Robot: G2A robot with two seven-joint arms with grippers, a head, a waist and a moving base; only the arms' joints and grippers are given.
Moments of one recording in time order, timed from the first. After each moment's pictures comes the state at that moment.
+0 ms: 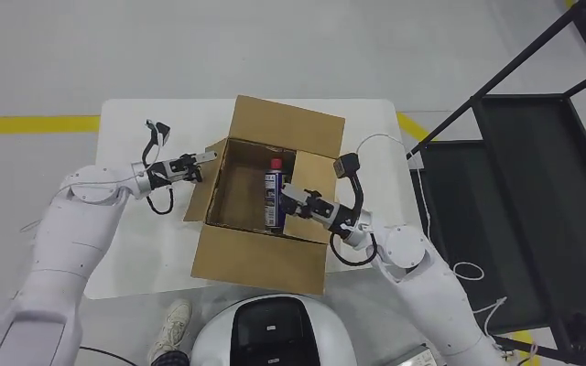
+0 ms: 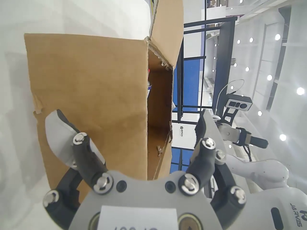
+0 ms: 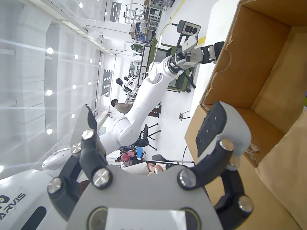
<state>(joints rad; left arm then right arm) 0.71 -1.11 -1.02 -0.83 -0.25 -0.41 -1.07 -1.44 -1.19 1.23 -1.84 0.22 -0.20 0.62</state>
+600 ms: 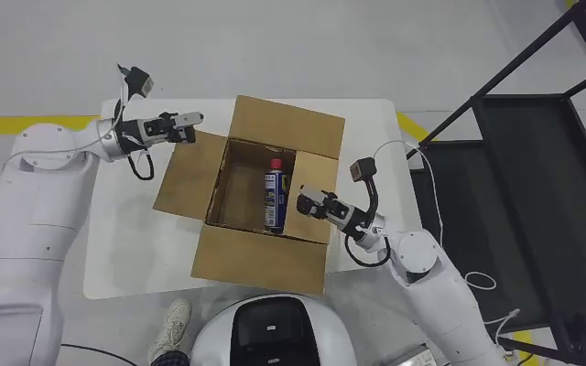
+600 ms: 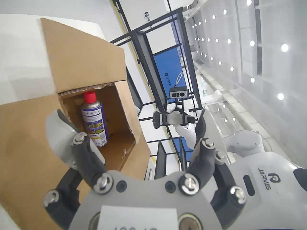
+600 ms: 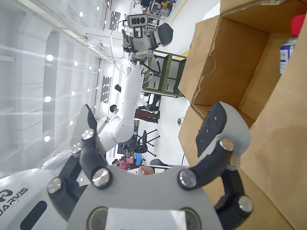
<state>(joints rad) 0.63 -1.08 -1.13 -1.09 -0.36 -0.39 -1.24 -1.52 -1.17 1.32 -1.84 0.23 -0.26 0.62</state>
